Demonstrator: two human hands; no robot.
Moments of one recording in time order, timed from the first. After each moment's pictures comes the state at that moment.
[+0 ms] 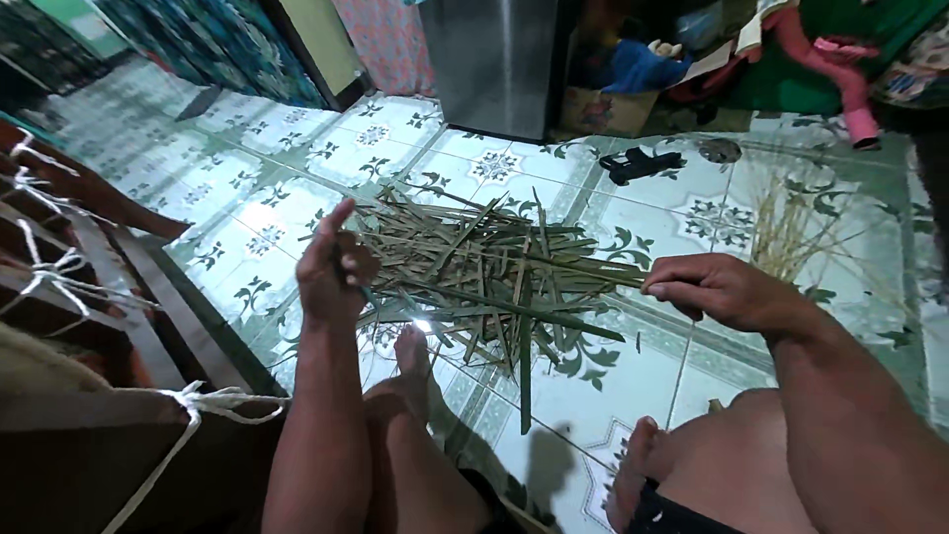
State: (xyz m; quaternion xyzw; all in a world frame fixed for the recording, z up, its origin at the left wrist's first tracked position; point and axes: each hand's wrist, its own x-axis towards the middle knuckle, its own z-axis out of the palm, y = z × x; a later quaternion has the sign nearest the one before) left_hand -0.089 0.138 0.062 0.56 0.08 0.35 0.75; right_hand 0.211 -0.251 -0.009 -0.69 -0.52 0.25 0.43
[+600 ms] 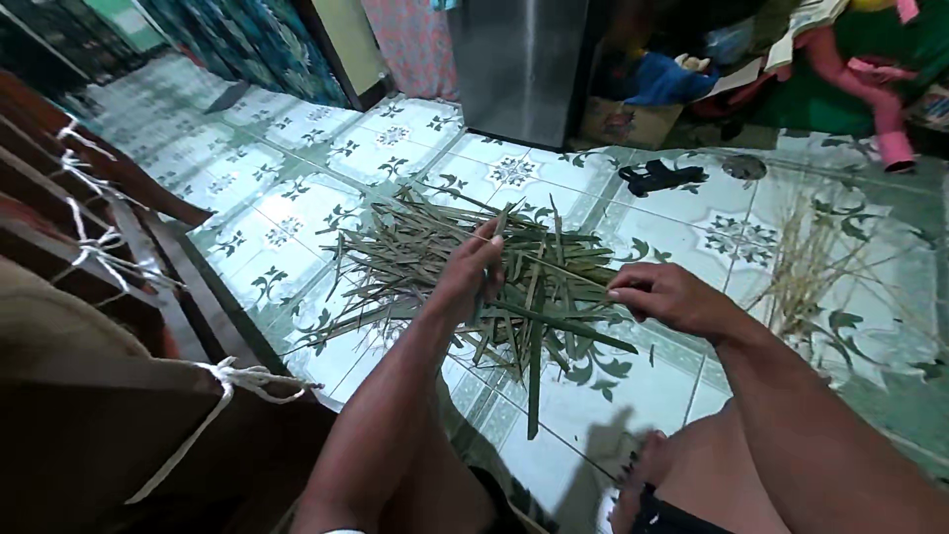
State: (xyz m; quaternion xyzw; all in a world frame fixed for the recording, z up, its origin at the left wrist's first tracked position) left_hand -0.016 0.061 0.029 0.62 0.16 0.13 0.75; right_hand 0.177 -0.191 -0.016 -0.72 -0.46 0.28 0.43
